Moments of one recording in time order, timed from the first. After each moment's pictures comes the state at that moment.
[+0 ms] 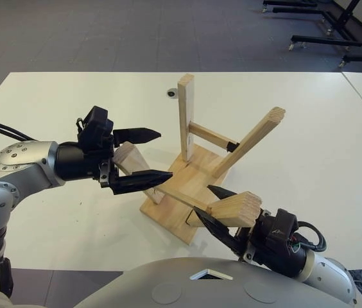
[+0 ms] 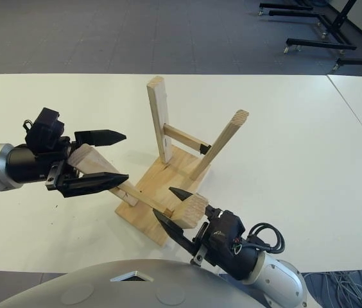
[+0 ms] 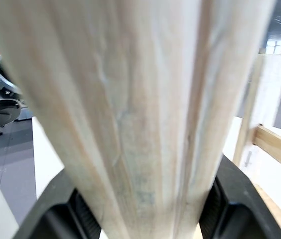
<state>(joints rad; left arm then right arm) -0.13 0.87 0.16 -0.64 -1.28 0.92 -0.69 0.71 -0.77 0.36 -0.97 0.41 -0.09 0.37</state>
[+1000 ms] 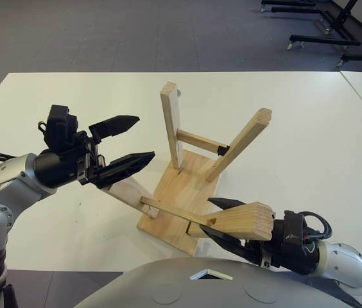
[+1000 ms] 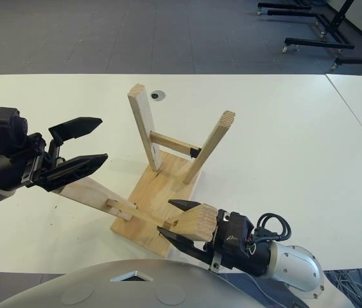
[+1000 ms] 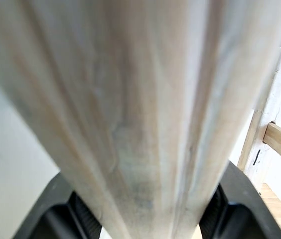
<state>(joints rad) 0.09 0.80 0.33 -0.66 -1.30 0.72 -0.71 0.72 -0.88 0.20 -0.90 0.62 -0.14 0.63</state>
